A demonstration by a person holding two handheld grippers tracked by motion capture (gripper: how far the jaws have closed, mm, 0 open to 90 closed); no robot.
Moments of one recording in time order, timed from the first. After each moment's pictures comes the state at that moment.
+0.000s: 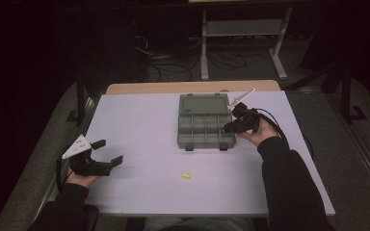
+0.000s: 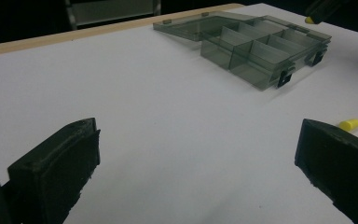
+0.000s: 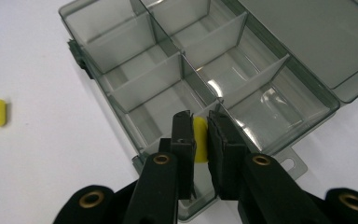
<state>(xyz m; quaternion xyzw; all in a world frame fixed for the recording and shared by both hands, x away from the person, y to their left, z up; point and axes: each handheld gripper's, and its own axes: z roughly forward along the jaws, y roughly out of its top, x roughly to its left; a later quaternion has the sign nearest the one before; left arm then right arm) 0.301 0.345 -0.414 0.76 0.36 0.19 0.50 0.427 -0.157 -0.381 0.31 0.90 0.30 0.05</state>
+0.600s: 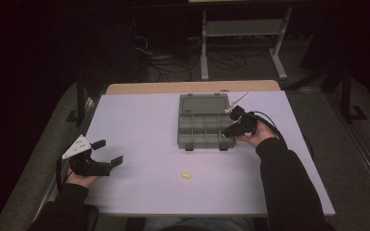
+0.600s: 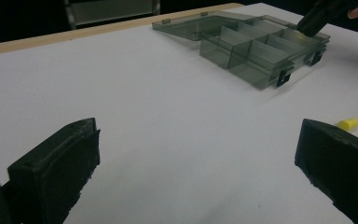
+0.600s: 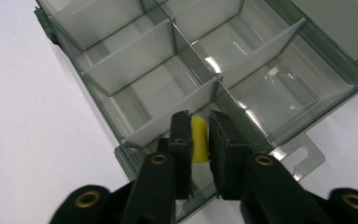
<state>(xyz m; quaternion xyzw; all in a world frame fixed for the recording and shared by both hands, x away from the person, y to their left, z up) 0.301 0.344 -0.414 0.76 0.36 0.19 0.50 0.433 -0.153 -0.398 0.32 0.91 0.27 0.04</state>
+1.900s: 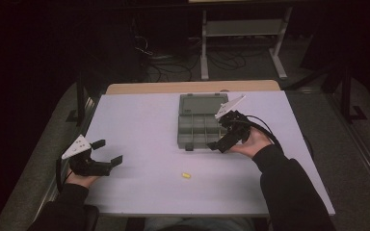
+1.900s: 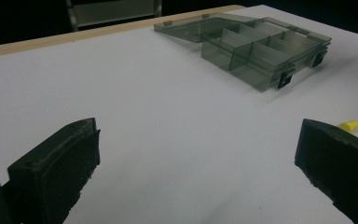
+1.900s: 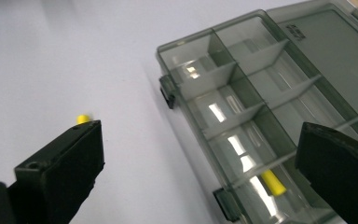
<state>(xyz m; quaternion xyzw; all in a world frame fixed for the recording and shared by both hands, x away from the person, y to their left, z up) 0.300 0.345 -0.413 0.76 0.37 0.20 0.51 0.377 -0.116 -0.351 0.23 0.91 0.34 0.07</state>
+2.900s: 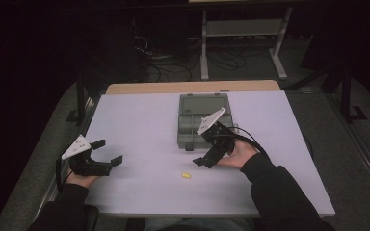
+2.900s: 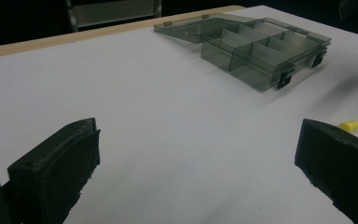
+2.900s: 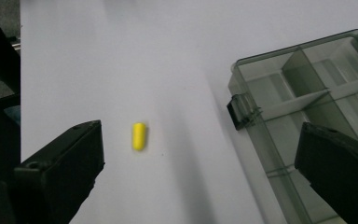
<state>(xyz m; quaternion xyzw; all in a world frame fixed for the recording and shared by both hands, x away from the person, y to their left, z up) 0.300 0.344 -0.413 0.76 0.36 0.20 0.51 0.350 -0.071 -0.362 0.16 0.93 0.34 0.04</state>
